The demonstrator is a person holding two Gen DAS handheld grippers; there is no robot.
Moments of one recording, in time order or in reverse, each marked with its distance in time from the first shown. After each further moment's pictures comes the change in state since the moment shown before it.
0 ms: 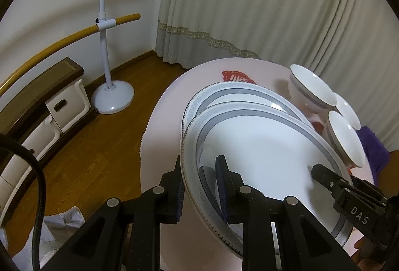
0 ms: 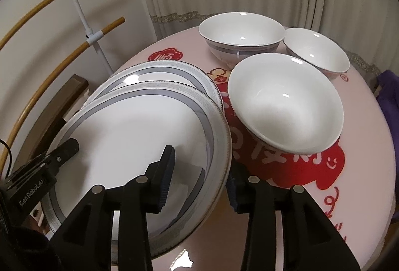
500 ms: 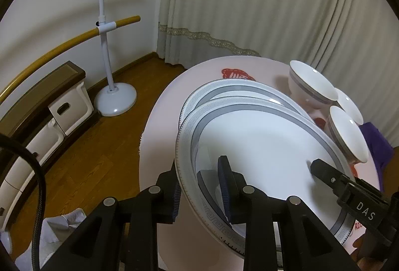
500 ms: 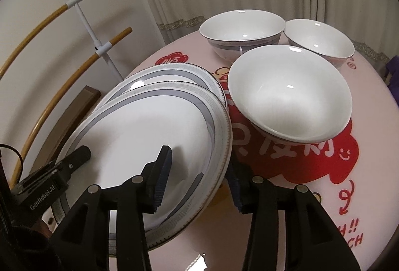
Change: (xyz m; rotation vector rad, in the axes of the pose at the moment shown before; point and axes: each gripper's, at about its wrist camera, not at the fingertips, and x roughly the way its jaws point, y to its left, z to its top) left arm 0.005 -0.012 -0.003 0.021 -0.002 0.021; right arm 0.002 -0.015 -0.006 0.065 -0.030 0.106
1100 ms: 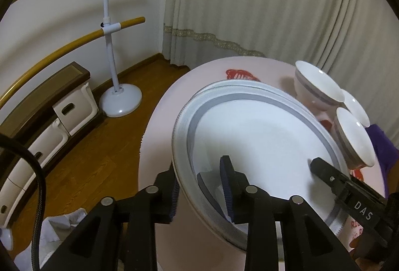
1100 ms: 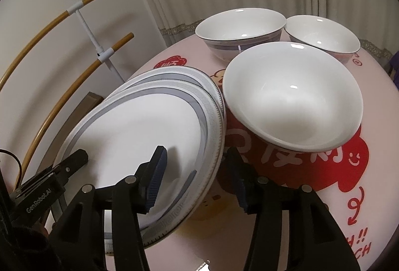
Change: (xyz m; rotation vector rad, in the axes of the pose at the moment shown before) left arm 0.007 -0.006 -0.004 -0.003 -0.013 0.032; right arm 0.014 -0.010 0.002 0.016 -0.028 0.023
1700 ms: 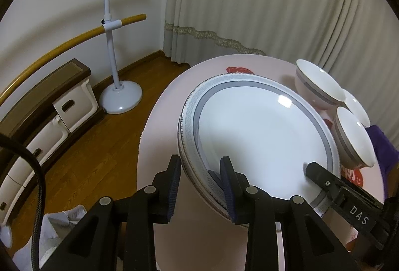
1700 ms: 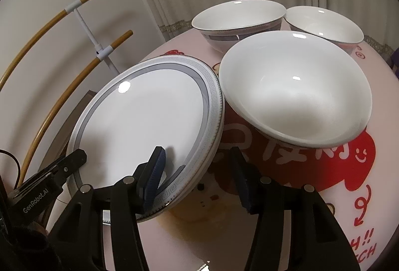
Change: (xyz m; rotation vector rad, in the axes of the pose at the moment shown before) left arm 0.001 0.000 0.002 -0.004 0.019 0.000; right arm 0.007 -0.003 -0.003 0.019 0.026 0.015
